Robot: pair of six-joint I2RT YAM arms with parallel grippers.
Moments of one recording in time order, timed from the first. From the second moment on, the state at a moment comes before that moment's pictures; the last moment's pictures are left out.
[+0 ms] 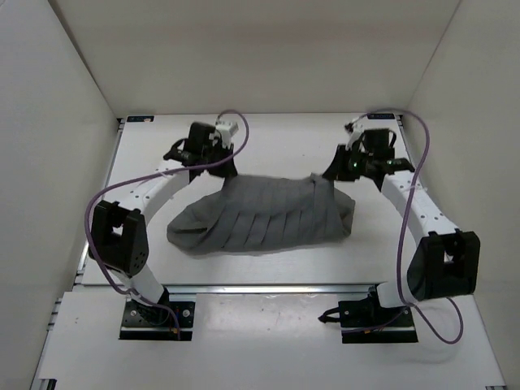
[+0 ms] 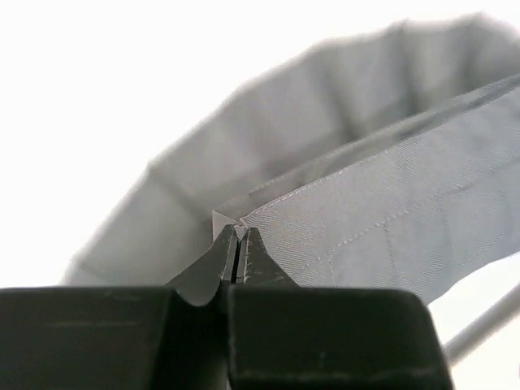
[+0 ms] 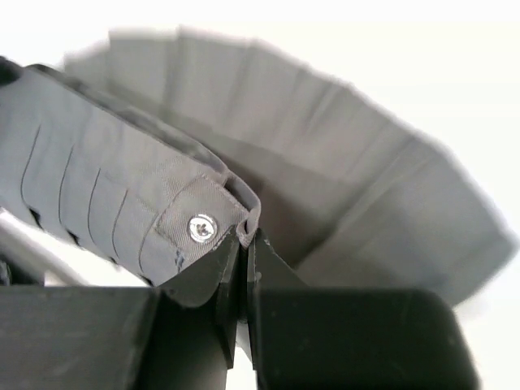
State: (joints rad) left arm -0.38 1.63 1.20 -0.40 0.29 -0.12; right arm 0.14 1.37 1.04 -0.47 -0.47 0.20
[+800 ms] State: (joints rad) left arm -0.50 1.18 1.12 -0.21 0.08 -0.09; right arm 0.10 1.10 1.07 -0.40 -0.32 0.02
